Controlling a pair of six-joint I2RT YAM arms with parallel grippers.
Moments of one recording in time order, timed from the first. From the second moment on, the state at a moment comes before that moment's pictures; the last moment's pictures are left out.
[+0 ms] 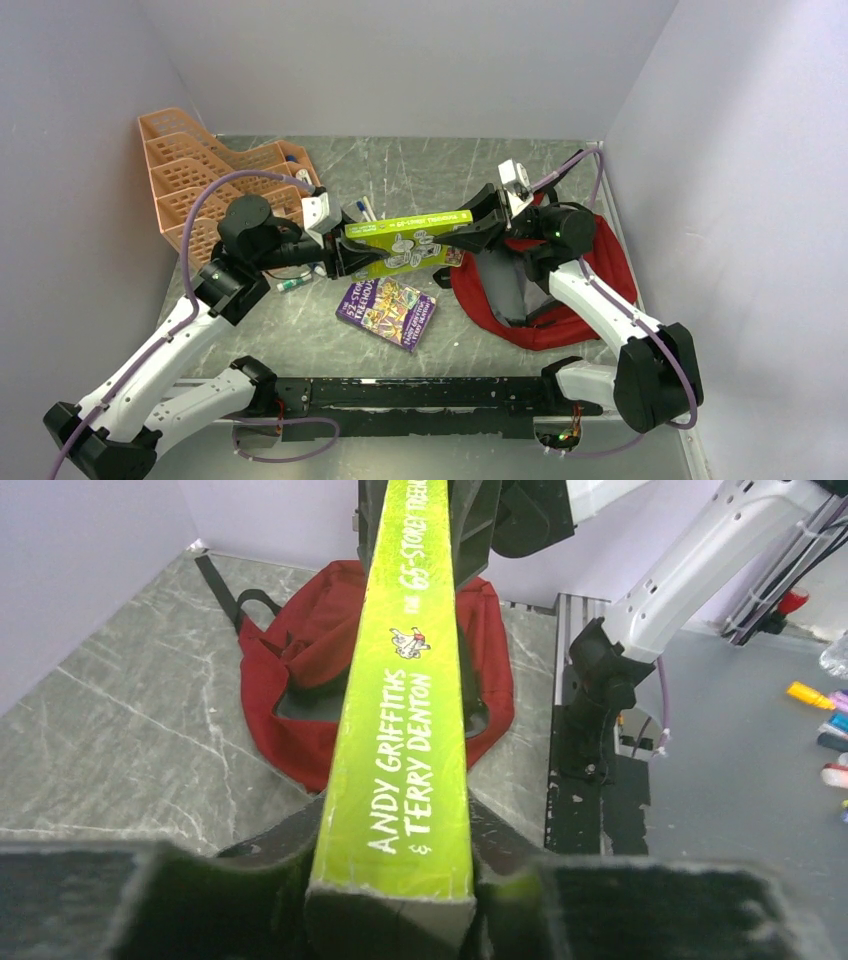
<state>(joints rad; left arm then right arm) -0.59 0.87 0.92 -0.08 0.77 -0.02 0.37 1.22 0.75 1.19 -1.21 0.66</state>
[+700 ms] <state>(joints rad) -0.59 0.89 0.90 -0.08 0.55 -0.10 0.39 1.18 0.84 0.66 -0.90 0.30</state>
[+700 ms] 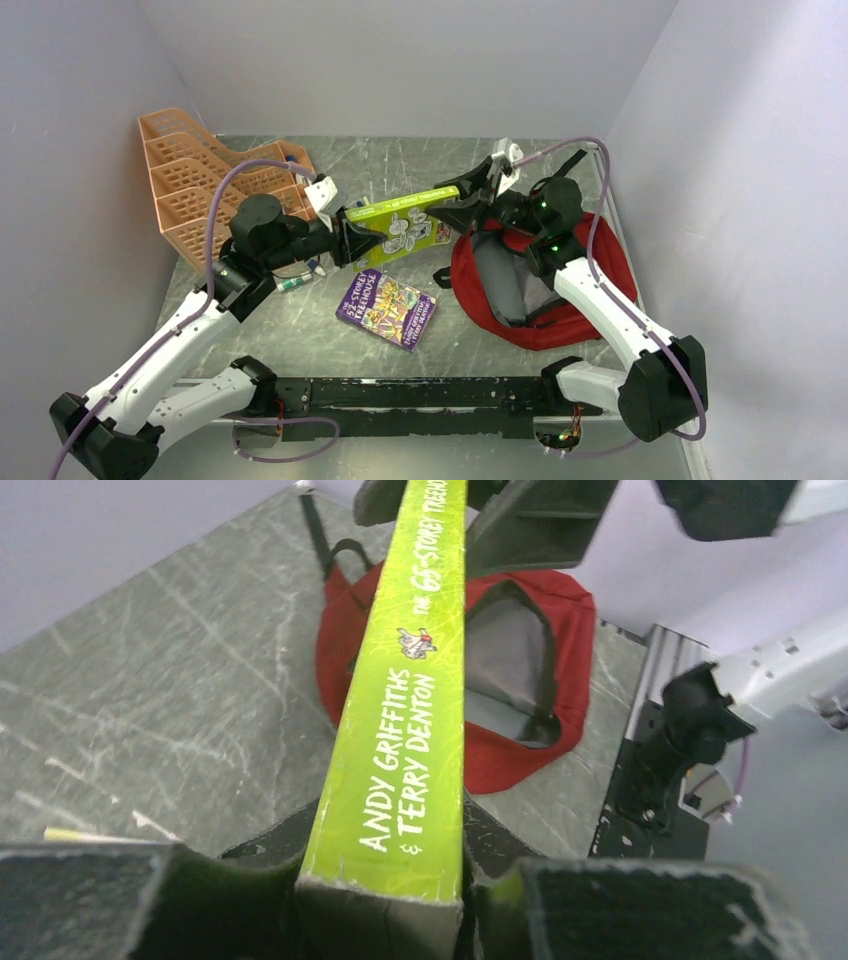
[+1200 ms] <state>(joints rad) -0.59 1.04 0.91 -0.24 0.18 -0.27 0.37 1.09 0.87 0.00 -0.10 0.31</state>
